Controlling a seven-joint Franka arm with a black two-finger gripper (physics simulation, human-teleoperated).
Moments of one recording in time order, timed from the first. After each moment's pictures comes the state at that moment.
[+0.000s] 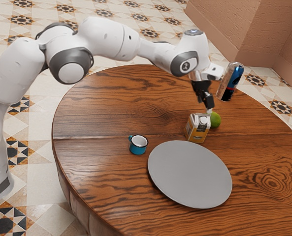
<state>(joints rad) -0.02 0.51 0.15 -1.36 -0.34 2.28 0.28</state>
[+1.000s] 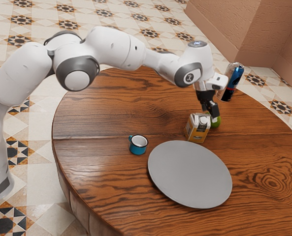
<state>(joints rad) -0.02 0.60 0.13 -1.30 -0.33 2.33 0.22</state>
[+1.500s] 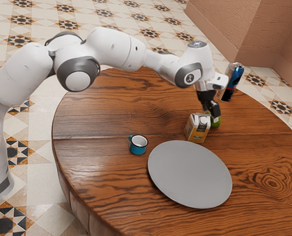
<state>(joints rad) -0.01 0.61 0.12 -1.28 -0.33 2.34 0.21</state>
